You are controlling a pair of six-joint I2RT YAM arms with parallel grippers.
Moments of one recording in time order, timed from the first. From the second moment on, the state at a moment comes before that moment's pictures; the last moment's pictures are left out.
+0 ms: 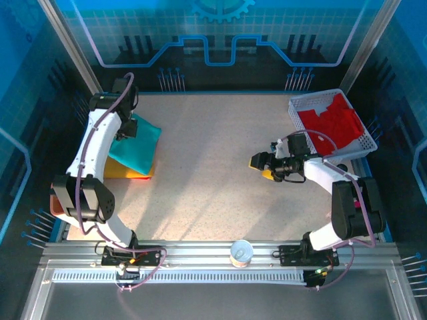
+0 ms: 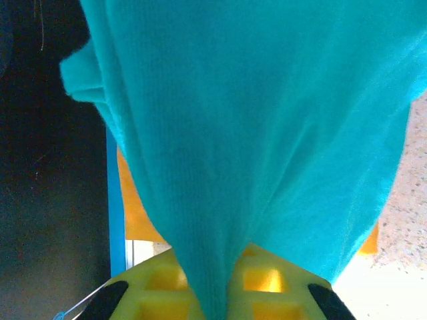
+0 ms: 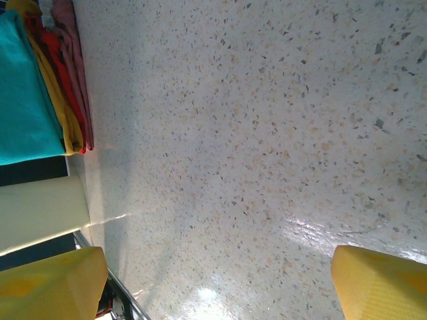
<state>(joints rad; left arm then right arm) 0.00 1.66 1.70 -1.30 -0.40 0.00 0.12 1.50 0.78 -0.33 -0.74 0.51</state>
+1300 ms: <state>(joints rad) 0.13 1.83 1.71 -1.27 -0.58 -0.09 0.09 1.41 0.75 -0.42 -0.76 0.45</state>
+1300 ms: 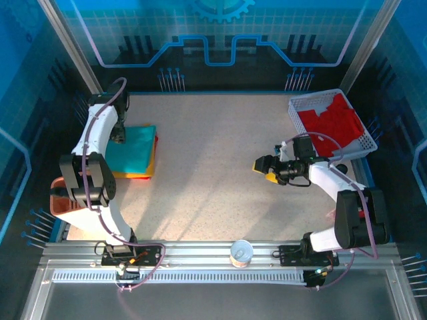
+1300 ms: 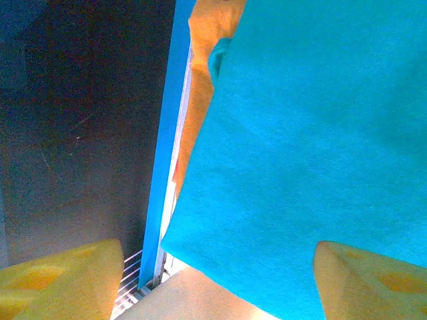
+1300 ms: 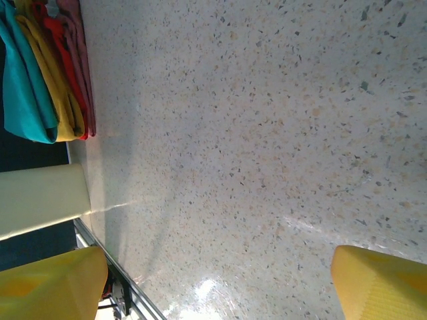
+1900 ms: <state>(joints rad) -0.01 1.67 1.75 -1.26 -0.41 -0.14 0.07 1.41 0.80 -0.49 -0.69 0.42</state>
